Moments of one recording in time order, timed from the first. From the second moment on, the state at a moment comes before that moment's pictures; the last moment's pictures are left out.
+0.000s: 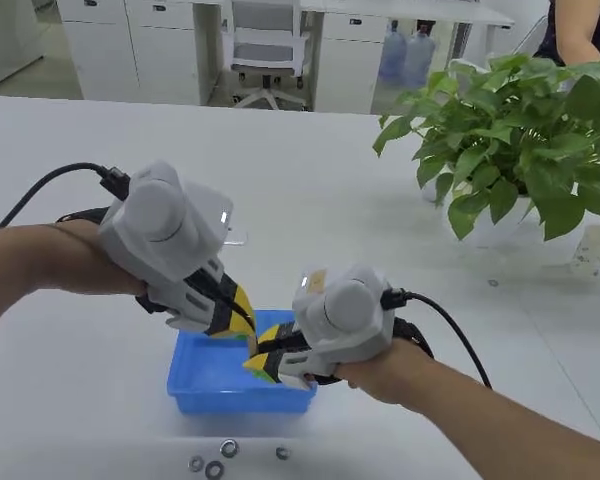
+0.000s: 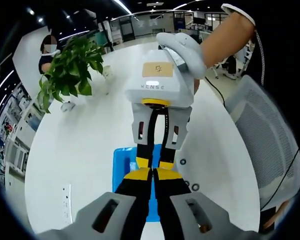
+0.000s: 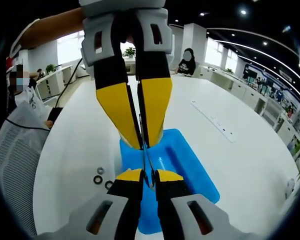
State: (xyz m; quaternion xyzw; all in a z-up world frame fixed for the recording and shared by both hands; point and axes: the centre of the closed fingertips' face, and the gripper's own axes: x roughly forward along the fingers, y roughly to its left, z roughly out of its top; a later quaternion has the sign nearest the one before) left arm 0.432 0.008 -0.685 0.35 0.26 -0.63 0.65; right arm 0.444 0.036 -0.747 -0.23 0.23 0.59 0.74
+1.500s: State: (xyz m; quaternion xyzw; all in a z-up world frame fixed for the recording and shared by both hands) left arm 0.433 0.007 -0.697 0.35 0.26 -0.63 0.64; right arm 0.445 0.033 -0.761 -0.22 0.24 0.58 0.74
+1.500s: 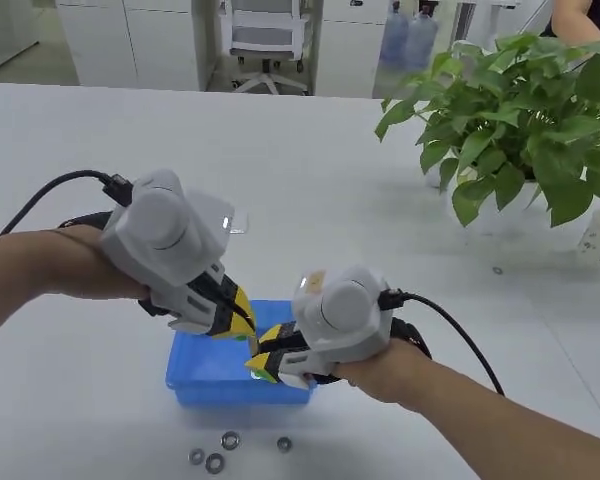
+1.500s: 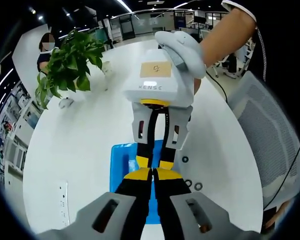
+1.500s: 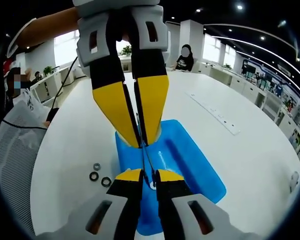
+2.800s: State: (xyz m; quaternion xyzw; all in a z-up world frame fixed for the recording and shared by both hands) left arm 0.398 -0.002 -0.664 0.36 0.25 -0.62 0.64; right arm 0.410 0.021 -0.725 -0.22 0.21 0.57 0.76
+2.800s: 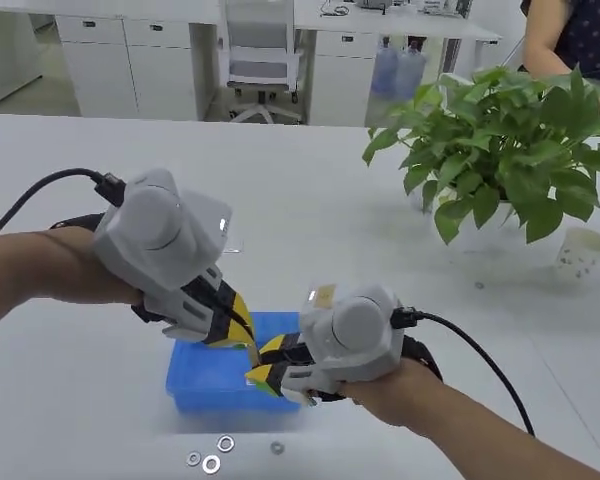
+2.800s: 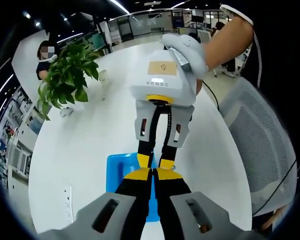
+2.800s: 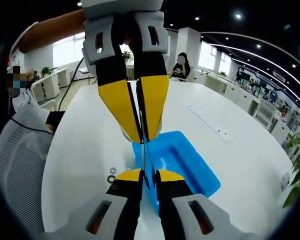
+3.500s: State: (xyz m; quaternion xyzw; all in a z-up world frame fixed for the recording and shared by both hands) left arm 0.382 -0.013 -0.672 0.36 0.25 -0.64 0.64; right arm 0.395 0.010 -0.733 -0.22 0.22 0.57 0.77
